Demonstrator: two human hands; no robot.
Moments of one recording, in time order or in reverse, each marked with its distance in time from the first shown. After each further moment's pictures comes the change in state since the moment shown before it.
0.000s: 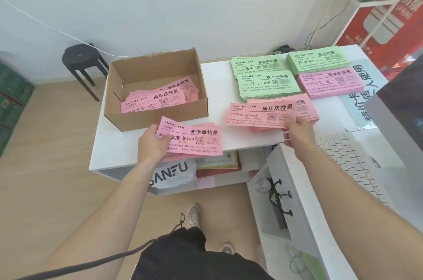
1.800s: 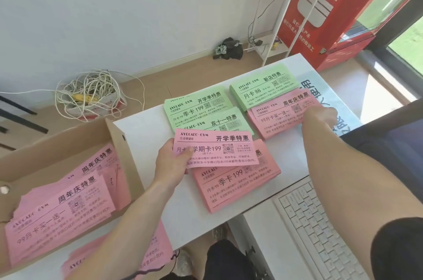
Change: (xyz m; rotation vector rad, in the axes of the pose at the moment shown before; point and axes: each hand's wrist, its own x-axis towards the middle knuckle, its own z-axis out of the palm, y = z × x) left_hand 0.108 0.217 0.170 -0.356 -0.459 -0.043; right_hand 0.264 -0.071 -0.125 0.000 0.673 0.377
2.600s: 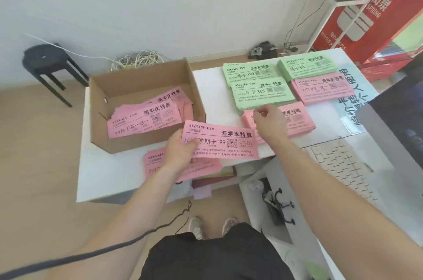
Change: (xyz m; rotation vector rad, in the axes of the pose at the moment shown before) left_hand -0.146 -0.108 -0.133 -0.062 0.105 0.011; right_hand -0.307 0.118 0.005 -0.320 -0.543 -0.714
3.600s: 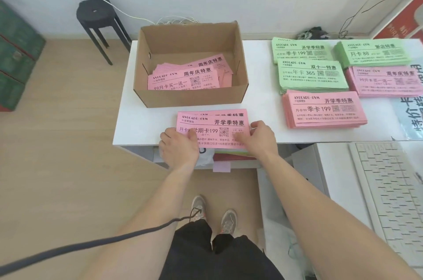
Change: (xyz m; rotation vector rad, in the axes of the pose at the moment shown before) left_hand -0.031 -0.105 -0.031 0.535 0.619 -0.244; right_hand -0.084 0.033 0.111 -0.238 -0.360 0.052
